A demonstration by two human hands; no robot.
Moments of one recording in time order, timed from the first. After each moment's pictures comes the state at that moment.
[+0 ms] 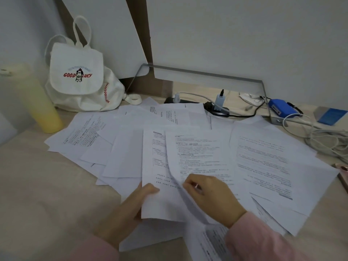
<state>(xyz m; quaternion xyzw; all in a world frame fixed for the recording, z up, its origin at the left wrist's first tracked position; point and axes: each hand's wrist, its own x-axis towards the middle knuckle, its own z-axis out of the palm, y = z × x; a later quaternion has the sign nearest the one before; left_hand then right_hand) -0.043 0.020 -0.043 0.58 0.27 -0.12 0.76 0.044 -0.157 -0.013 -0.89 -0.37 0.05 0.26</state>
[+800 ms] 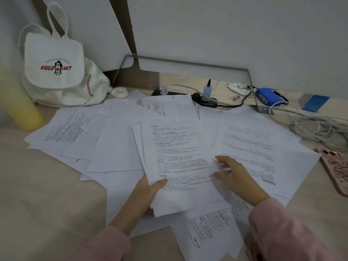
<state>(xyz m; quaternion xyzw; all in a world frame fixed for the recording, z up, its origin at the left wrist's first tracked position) -0.021 -0.024 -0.046 0.66 0.25 -0.02 0.71 0.093 -0.234 -0.045 -0.92 -0.14 0.13 0.34</state>
